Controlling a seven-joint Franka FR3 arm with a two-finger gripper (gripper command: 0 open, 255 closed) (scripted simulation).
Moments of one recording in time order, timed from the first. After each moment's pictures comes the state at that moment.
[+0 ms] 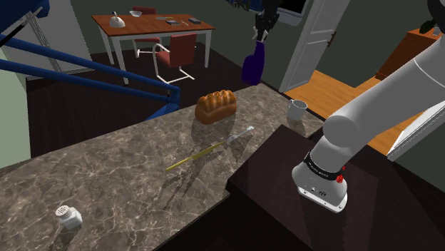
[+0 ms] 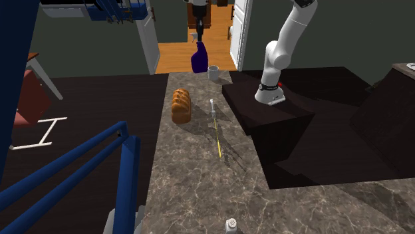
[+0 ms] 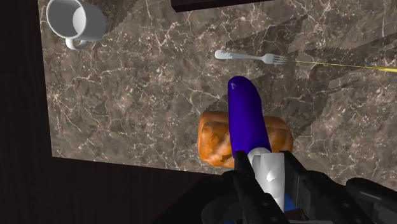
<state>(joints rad) -0.32 -0.29 0.02 -1.99 0.01 1.74 -0.21</state>
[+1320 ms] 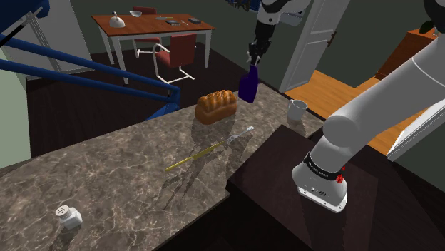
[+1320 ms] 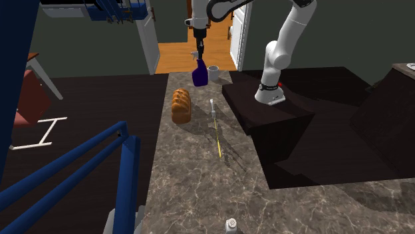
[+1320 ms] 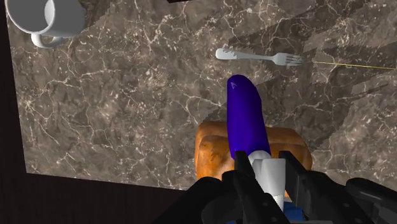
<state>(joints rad) -0.32 -0.27 0.03 -2.24 0.01 2.01 -0.21</state>
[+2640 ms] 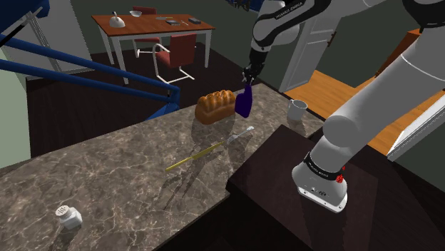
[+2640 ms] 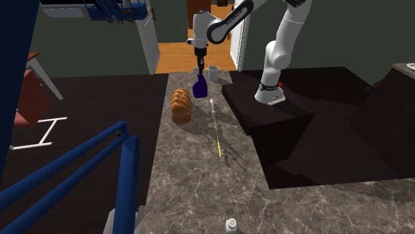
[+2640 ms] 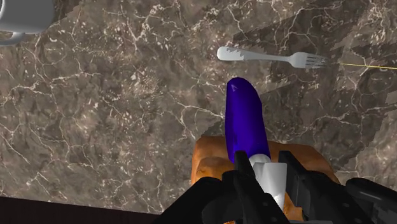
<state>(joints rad) -0.32 -0.16 0.03 -2.42 0.01 2.29 -0.22</state>
